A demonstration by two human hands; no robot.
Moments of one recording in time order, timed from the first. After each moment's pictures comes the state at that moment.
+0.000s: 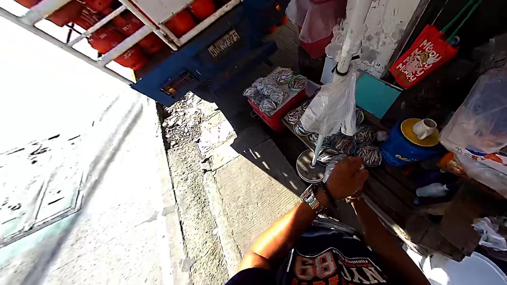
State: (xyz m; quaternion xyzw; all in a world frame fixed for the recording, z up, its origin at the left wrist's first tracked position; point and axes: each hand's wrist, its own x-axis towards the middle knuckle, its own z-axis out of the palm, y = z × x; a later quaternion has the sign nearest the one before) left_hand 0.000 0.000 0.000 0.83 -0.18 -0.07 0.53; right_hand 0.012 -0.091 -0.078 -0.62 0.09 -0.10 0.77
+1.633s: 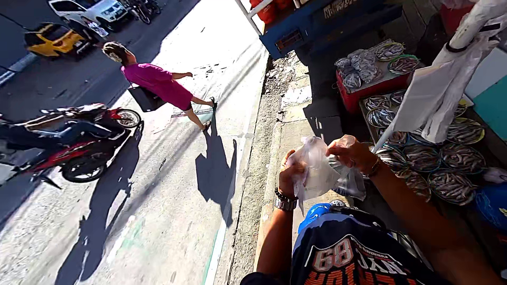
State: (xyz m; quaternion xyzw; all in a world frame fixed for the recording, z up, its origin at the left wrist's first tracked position) left_hand -0.180 0.082 -0.040 0.41 0.09 0.36 0.83; right_hand 0.036 -0.025 -0.035 -0.48 -0.33 0.55 0.60
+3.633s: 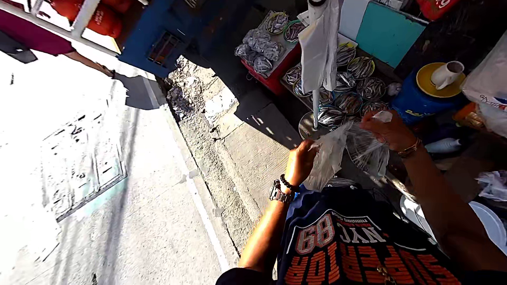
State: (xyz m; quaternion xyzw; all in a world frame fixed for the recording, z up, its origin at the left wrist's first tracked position) left_hand -0.064 0.037 -0.082 0.87 -0.05 0.12 0.48; right_hand 0.060 -0.230 -0.060 -0.71 -0.06 0.20 0.67
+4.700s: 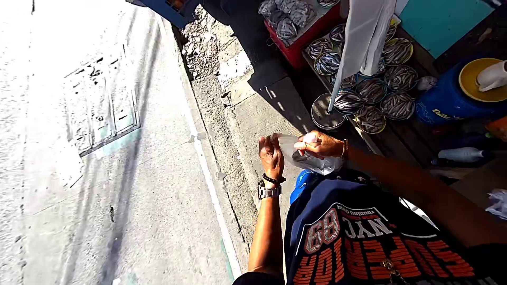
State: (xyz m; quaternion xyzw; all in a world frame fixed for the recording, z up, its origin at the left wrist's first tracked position) left_hand -0.148 0.091 -0.122 0.84 0.26 0.25 0.41; right_hand -0.008 -0.063 -0.100 -0.52 -0.43 0.44 0.58
